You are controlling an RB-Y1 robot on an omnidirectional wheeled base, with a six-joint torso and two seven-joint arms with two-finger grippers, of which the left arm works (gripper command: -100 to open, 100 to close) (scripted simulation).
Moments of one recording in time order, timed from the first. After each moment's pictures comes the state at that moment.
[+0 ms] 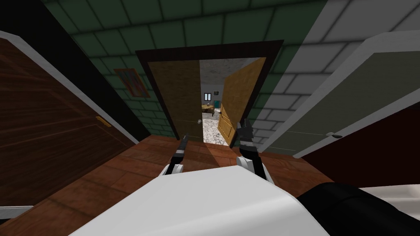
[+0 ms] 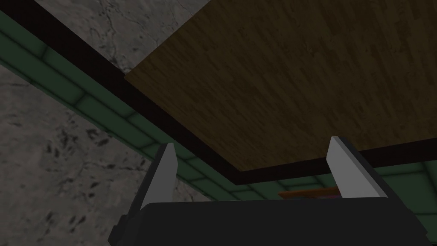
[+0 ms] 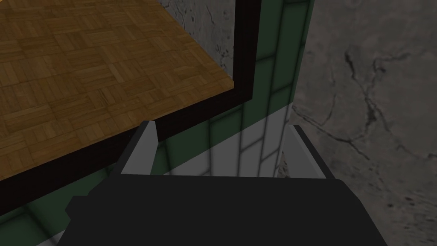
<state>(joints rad) 0.21 0.13 -0.14 -1.48 0.00 -0.68 -0.49</state>
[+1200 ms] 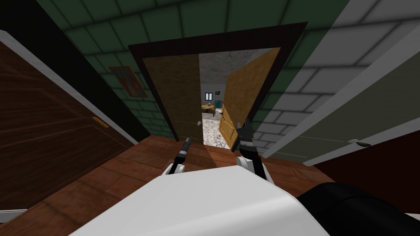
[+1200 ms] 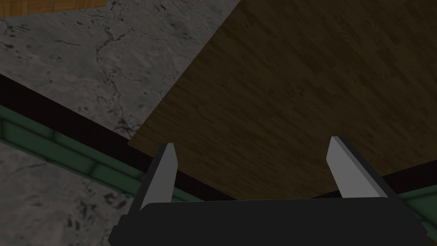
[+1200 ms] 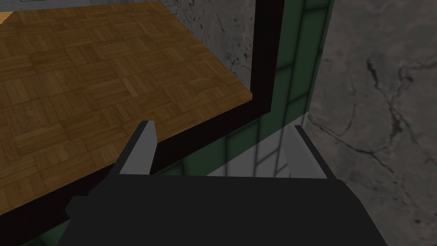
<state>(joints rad) 0.07 0.18 -0.20 -1.17 0.03 -0.77 -0.69</state>
